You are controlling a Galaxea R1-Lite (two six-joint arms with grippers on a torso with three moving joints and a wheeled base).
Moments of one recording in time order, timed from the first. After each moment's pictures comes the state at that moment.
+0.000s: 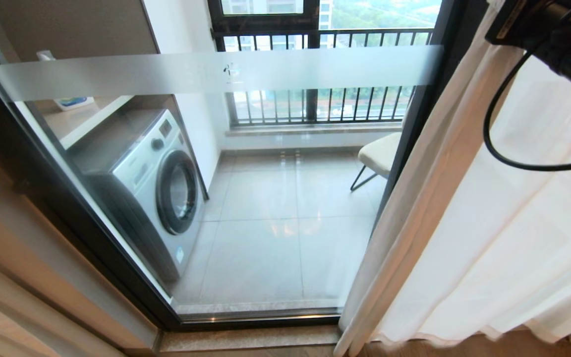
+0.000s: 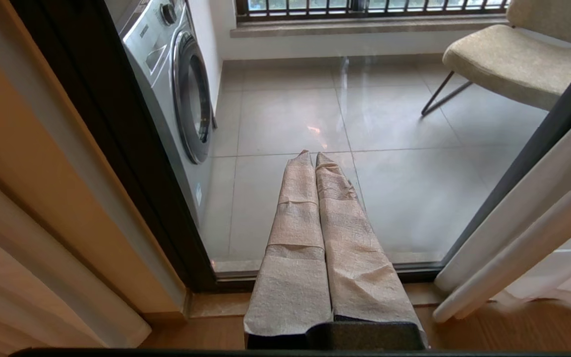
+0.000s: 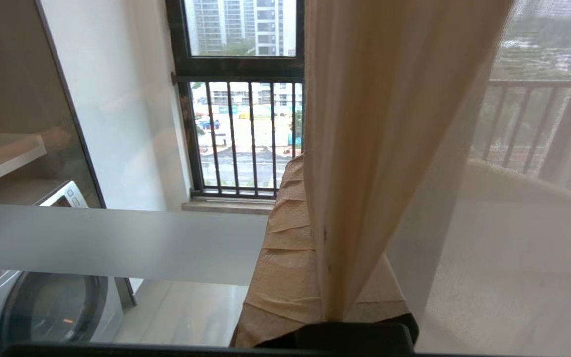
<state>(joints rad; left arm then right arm) 0.00 0.00 0.00 0.00 -0.02 0.00 0.25 1.64 -1.37 -0.65 -0.12 -0.05</state>
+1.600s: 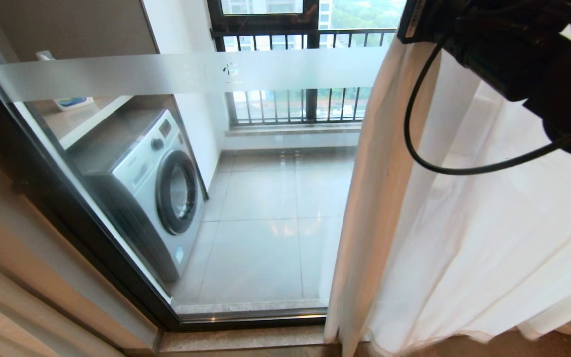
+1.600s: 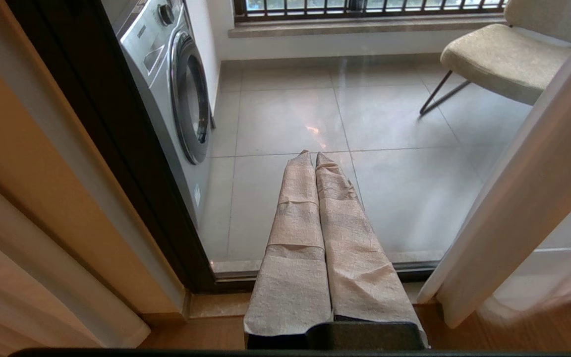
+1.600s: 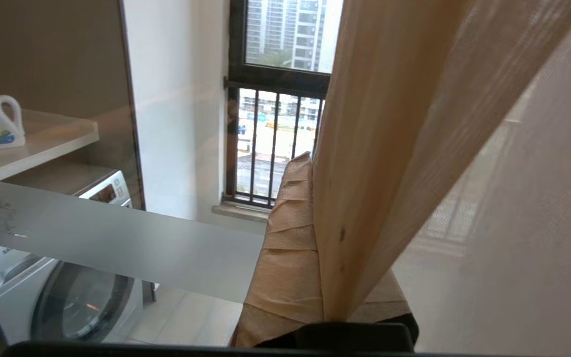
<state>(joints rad) 0.00 0.00 0.00 0.00 -0.02 0.00 0.54 1.80 -1.59 -0.65 -0.24 -0.23</state>
